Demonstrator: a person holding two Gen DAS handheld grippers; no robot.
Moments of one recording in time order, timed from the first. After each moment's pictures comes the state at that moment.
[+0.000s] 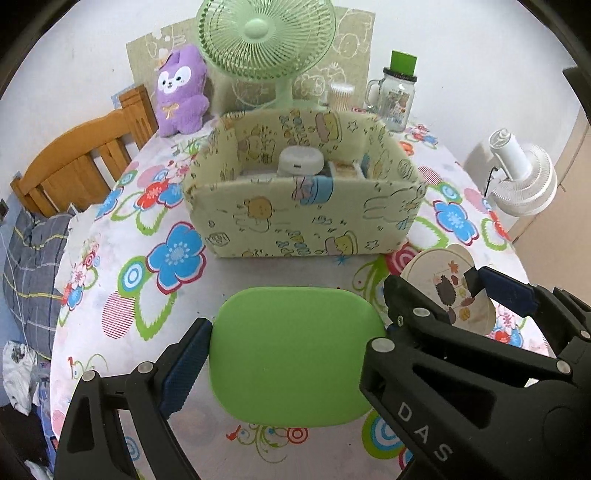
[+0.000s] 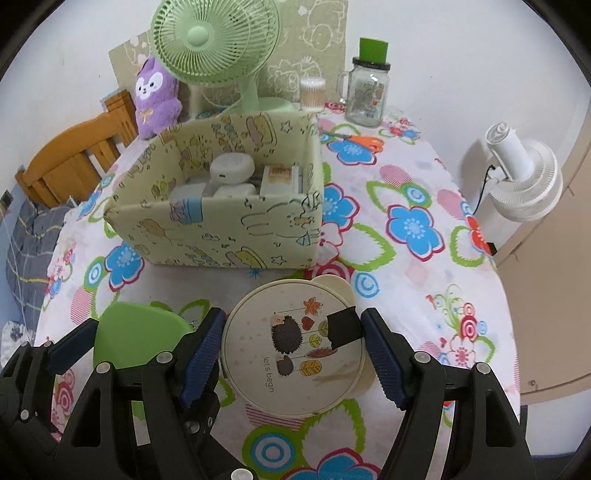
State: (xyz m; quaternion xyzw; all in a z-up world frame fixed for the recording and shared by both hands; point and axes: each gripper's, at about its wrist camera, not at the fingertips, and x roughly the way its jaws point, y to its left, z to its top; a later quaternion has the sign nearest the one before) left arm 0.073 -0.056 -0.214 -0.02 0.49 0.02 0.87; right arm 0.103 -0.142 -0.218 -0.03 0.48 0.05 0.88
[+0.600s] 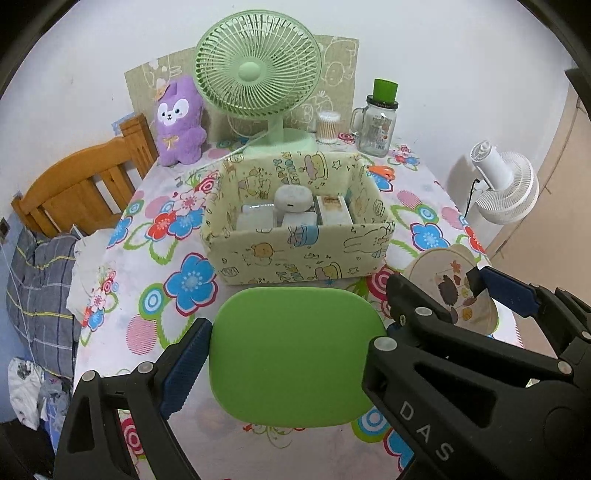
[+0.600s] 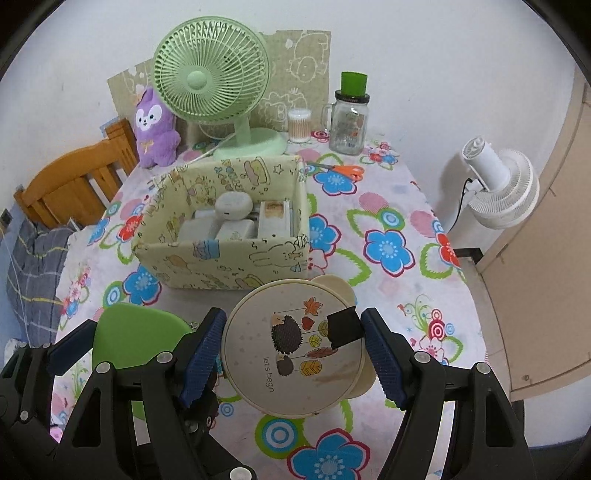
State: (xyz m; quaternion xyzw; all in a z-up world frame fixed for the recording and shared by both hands) left arm 0.061 -0.054 -0.162 0.00 0.47 0.00 0.88; right arm 0.083 -0.141 -0.163 -0.02 0.45 0.02 0.89
